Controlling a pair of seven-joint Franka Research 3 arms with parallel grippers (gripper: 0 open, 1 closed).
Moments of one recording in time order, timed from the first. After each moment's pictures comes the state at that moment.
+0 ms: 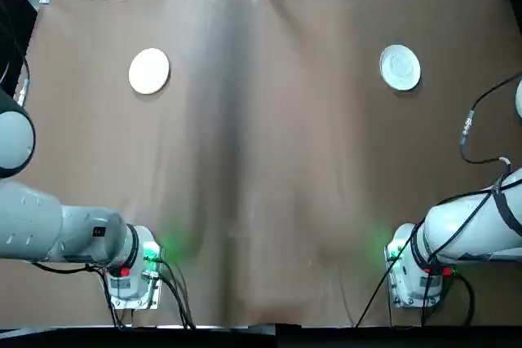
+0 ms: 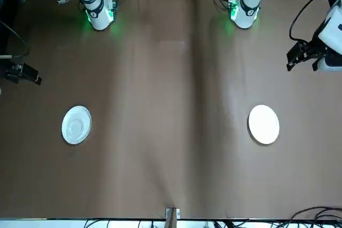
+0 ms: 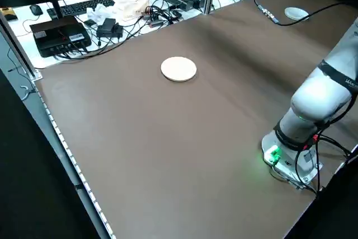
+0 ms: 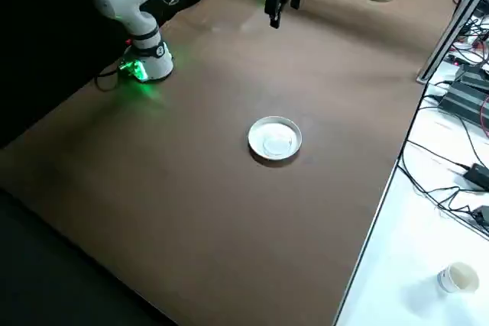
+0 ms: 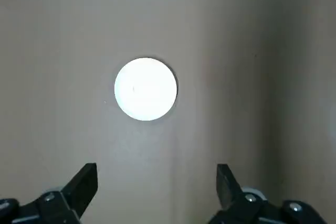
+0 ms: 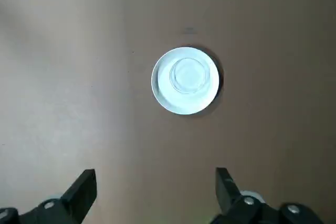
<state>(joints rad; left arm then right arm) -0.04 -0.03 -0.07 -1.58 0.02 1.62 -0.08 -0.03 0.12 -0.03 -1.45 0.03 1.52 0.02</state>
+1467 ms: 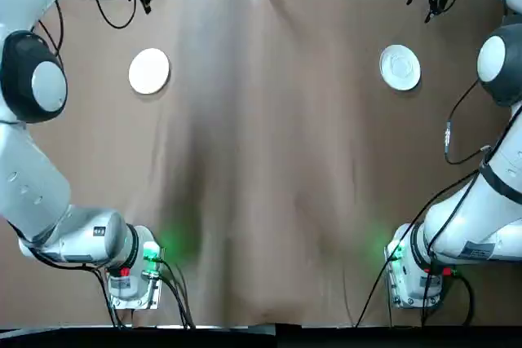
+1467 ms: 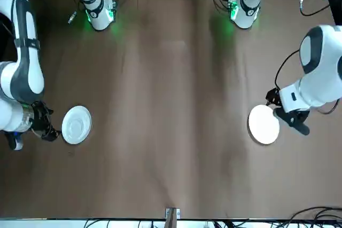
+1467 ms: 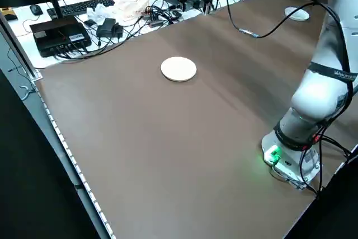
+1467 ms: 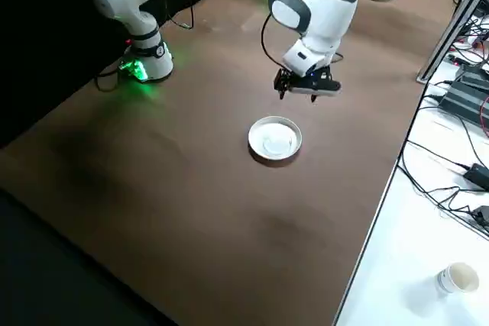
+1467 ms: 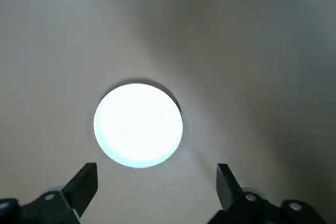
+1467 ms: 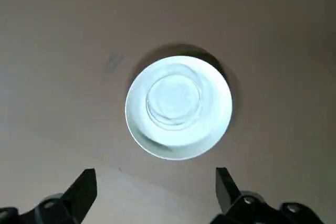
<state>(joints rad) -0.03 0.31 -0.07 -1.60 0.03 1.85 0.55 -0.07 0.51 -0.03 -1.47 0.04 1.83 1.02</state>
